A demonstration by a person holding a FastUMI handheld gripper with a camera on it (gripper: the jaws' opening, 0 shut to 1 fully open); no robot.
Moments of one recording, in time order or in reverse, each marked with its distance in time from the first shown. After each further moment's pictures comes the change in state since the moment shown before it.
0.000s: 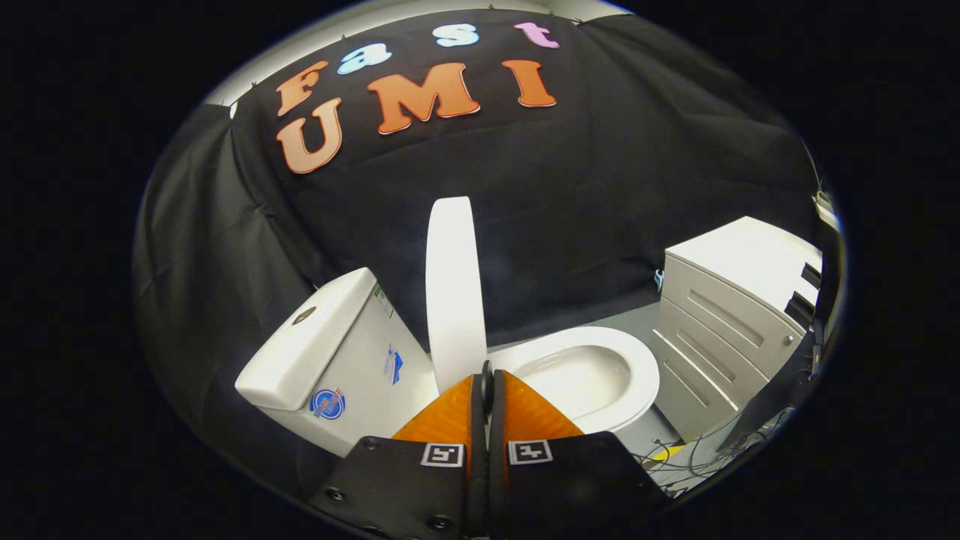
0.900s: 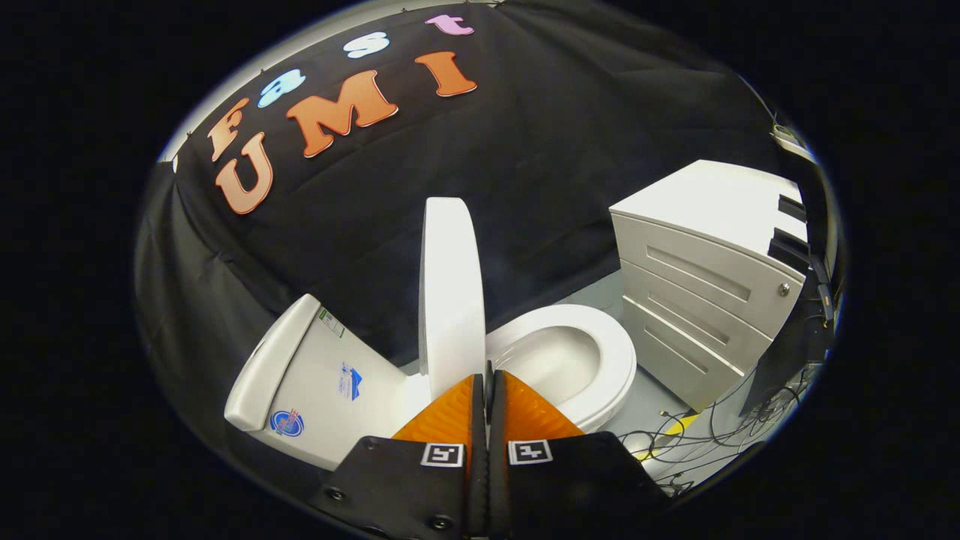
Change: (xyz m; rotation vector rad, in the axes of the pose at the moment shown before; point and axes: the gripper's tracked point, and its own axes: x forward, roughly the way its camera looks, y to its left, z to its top) arm 0.016 -0.104 -0.009 0.236 0.039 -0.076
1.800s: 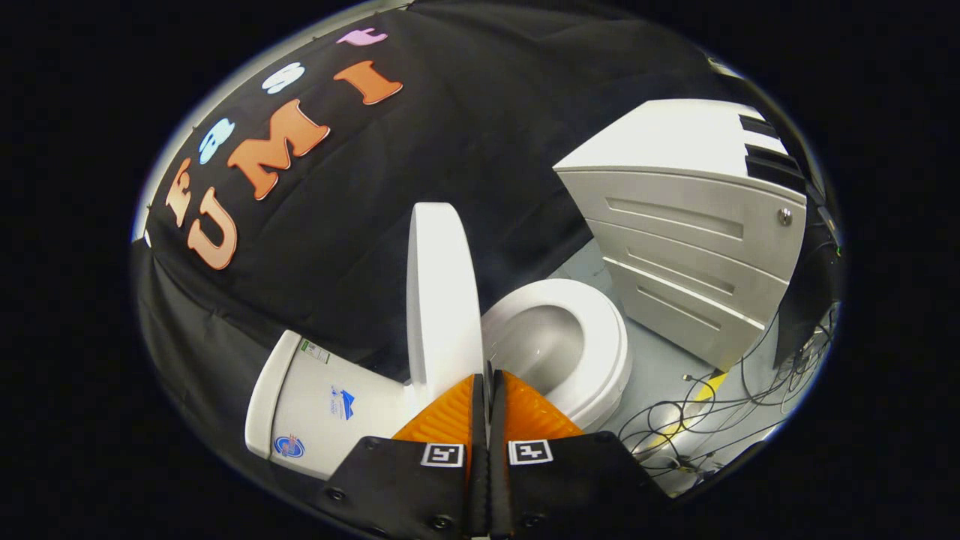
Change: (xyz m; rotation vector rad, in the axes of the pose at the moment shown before) arm 0.030 -0.077 -0.010 0.226 0.046 -0.004
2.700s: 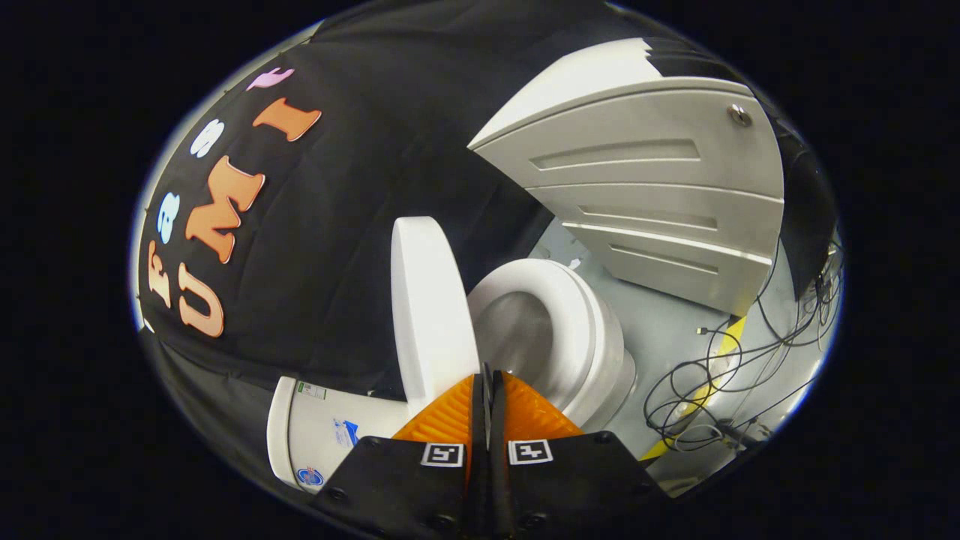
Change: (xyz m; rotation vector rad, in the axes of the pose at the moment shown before) arm 0.031 -0.069 -0.013 0.275 0.049 -0.008
